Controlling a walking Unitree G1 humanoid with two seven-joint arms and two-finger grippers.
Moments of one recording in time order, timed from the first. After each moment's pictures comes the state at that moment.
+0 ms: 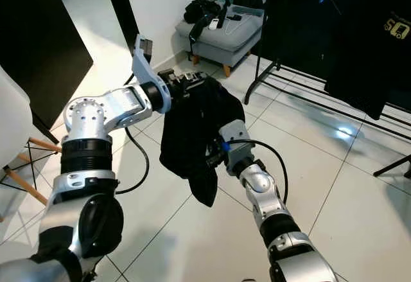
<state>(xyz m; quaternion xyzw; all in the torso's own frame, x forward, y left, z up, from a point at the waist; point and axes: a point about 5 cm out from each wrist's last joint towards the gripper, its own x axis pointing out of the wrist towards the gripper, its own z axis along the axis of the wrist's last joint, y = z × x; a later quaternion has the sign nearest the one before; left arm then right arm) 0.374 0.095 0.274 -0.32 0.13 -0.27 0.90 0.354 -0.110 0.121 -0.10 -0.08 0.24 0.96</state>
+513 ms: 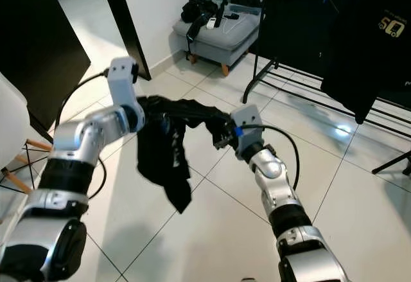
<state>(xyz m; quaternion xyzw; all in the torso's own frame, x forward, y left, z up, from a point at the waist) 0.384 0.147 0.211 -0.10 0.13 -0.09 0.98 0.364 -0.127 0.165 -0.10 -0.13 0.24 0.96</state>
